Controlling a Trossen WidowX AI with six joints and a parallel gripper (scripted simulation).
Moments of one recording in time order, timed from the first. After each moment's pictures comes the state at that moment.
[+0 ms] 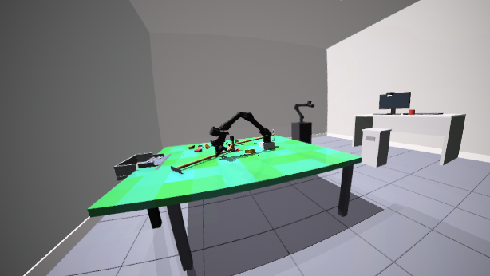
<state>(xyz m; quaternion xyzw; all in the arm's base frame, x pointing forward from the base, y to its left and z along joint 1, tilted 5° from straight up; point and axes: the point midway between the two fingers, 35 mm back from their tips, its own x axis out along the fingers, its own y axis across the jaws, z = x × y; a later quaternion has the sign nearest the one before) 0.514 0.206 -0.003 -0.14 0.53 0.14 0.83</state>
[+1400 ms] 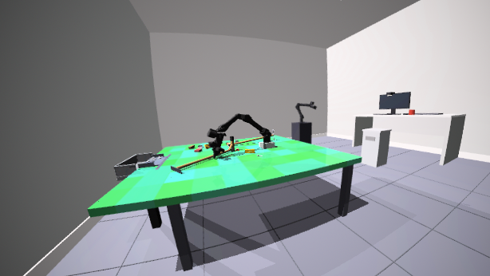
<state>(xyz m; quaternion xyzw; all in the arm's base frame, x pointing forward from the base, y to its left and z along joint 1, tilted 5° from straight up) 0.534 0.179 -0.015 -0.13 0.53 0.14 0.83</state>
